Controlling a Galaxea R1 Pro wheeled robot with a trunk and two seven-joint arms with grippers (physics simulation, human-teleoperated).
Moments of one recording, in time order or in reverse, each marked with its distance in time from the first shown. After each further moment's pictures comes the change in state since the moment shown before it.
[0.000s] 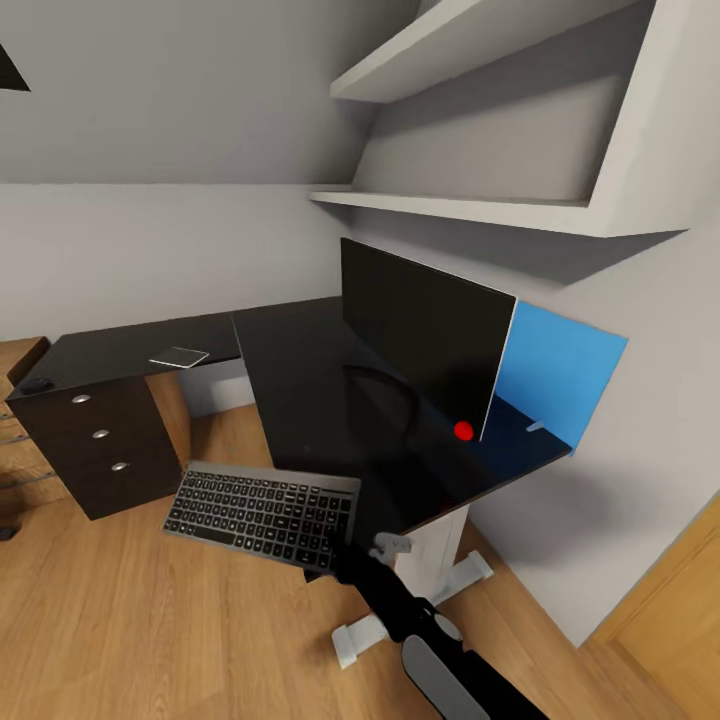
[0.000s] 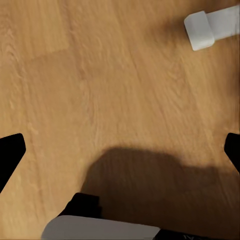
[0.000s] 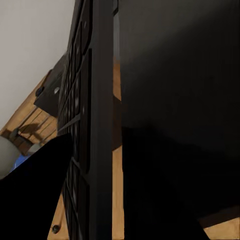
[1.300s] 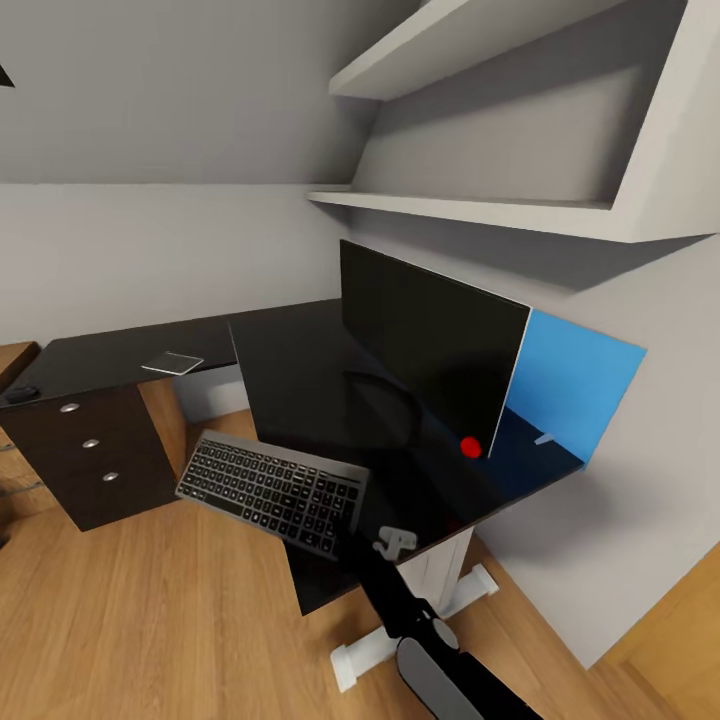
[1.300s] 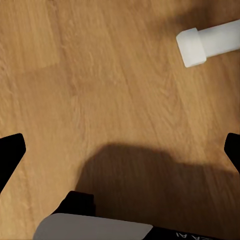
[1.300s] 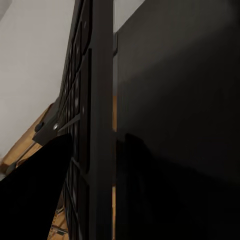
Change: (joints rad) left arm 0.000 -0.013 0.001 0.000 0.001 0.002 0.002; right arm 0.000 0.016 0.010 0.011 -0.006 -0.150 -0.001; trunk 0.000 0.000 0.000
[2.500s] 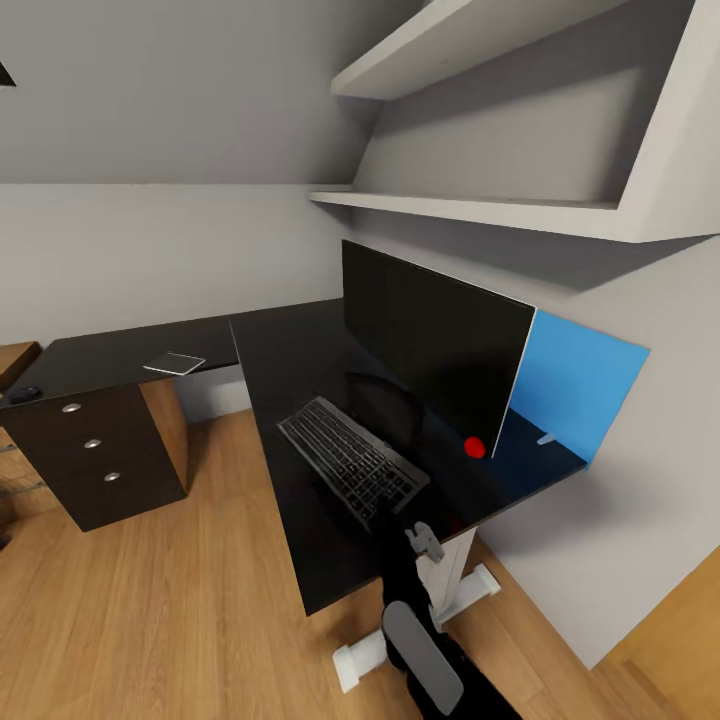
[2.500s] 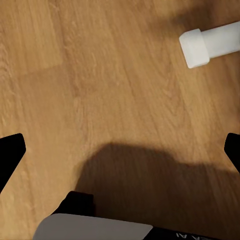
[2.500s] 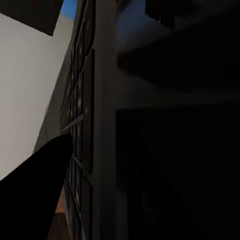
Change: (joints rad) left arm 0.000 0.000 0.002 0.000 0.000 -0.001 0.000; right arm -0.004 0.156 -0.227 0.072 -0.185 -0.203 -0.237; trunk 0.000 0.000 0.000
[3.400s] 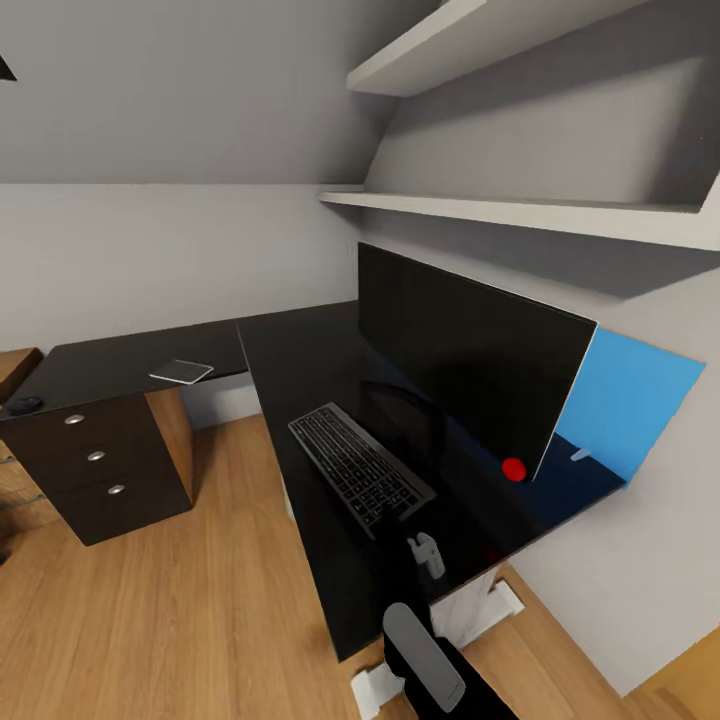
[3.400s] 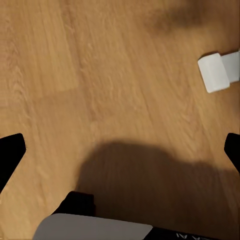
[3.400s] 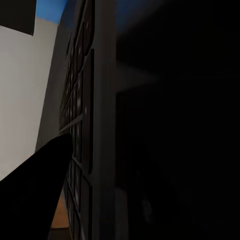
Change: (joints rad) left arm 0.000 0.000 0.001 0.000 0.000 0.000 0.000; right arm 0.000 0.000 0.020 0.018 -0.158 -0.054 0.003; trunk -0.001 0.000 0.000
